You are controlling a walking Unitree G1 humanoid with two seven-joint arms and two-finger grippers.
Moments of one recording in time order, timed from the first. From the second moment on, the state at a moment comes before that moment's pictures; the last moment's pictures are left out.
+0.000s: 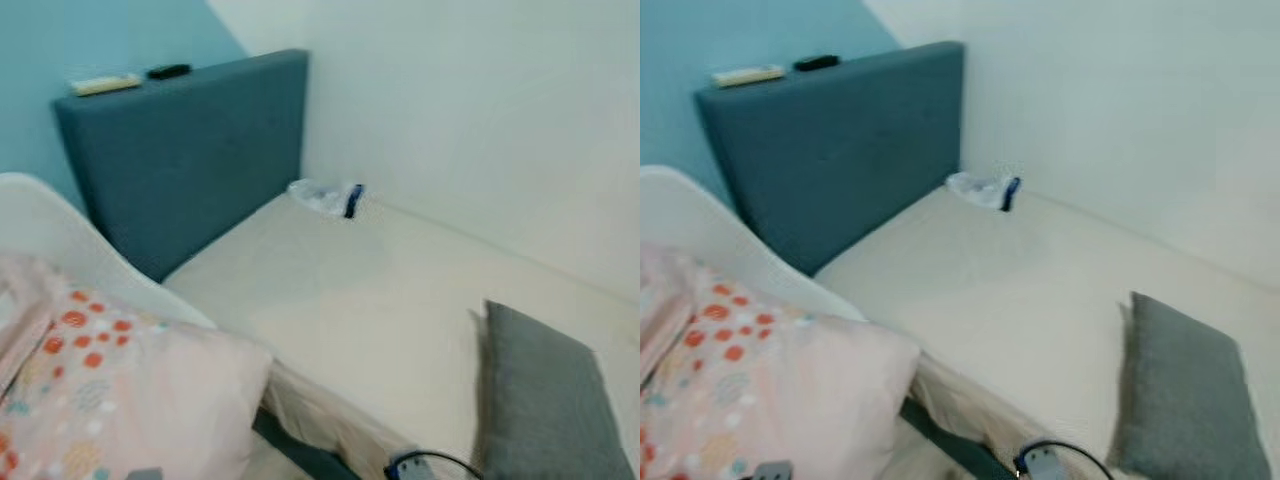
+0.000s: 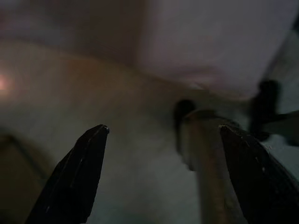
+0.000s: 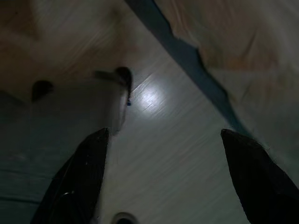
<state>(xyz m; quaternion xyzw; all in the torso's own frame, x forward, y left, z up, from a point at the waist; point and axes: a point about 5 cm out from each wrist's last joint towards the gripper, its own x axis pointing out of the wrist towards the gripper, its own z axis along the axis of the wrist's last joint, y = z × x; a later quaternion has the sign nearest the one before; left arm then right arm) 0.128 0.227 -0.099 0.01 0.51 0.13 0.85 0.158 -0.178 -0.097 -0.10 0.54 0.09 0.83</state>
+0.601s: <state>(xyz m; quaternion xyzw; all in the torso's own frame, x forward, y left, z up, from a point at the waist) 0.124 0.222 -0.102 0.02 0.54 0.08 0.84 0.167 -0.210 -0.089 -0.10 0.53 0.03 0.84</state>
